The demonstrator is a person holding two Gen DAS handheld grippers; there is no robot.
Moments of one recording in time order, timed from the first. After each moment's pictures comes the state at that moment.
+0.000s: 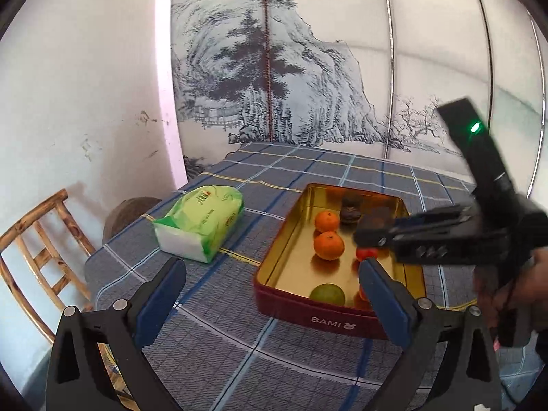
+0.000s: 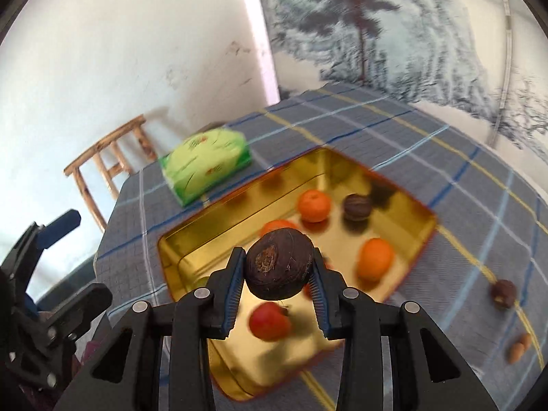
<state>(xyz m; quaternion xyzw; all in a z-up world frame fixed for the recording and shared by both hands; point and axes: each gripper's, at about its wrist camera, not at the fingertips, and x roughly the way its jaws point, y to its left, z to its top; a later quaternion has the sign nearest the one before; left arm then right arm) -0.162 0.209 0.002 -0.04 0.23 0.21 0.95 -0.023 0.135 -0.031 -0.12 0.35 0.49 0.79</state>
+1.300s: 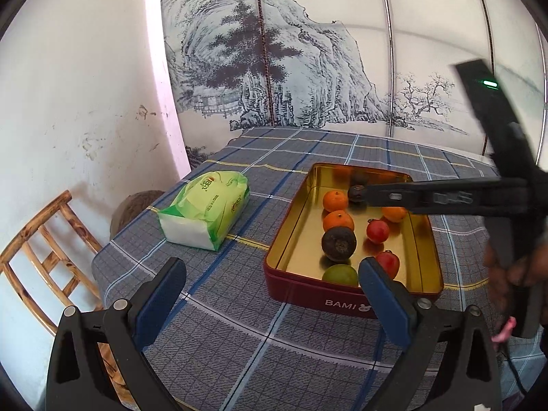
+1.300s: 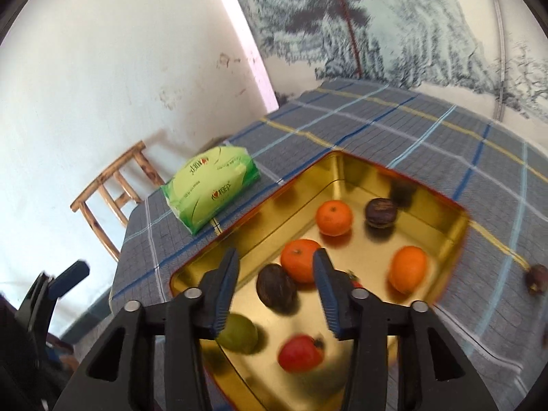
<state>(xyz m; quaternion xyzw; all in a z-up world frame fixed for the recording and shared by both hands) -0.159 0.207 -0.007 -0.01 0.27 0.21 0.94 -0.017 0.119 -0.026 -0.04 0.34 0.48 0.81</state>
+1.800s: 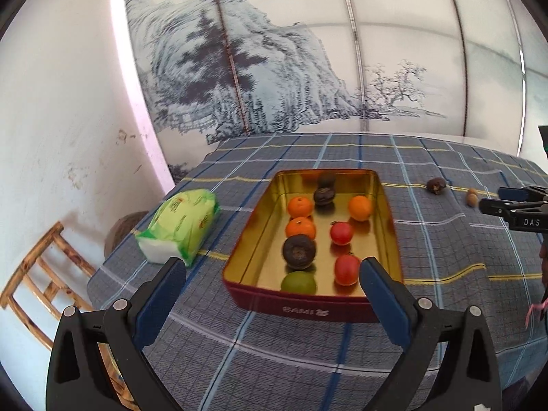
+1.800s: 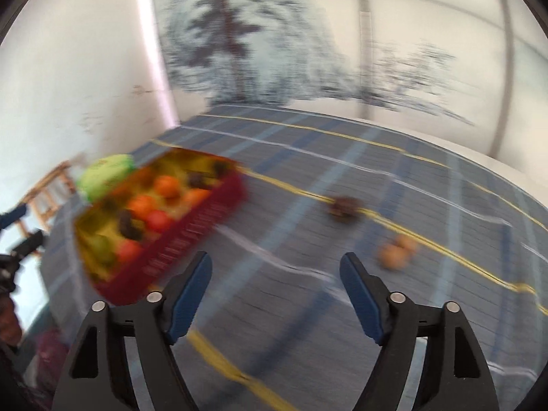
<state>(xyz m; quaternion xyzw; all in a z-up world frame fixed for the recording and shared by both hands) -0.144 0.159 0.003 0.05 0.27 0.18 0.94 -0.001 -0.079 -0.055 -0.05 0.32 0.28 0.91</state>
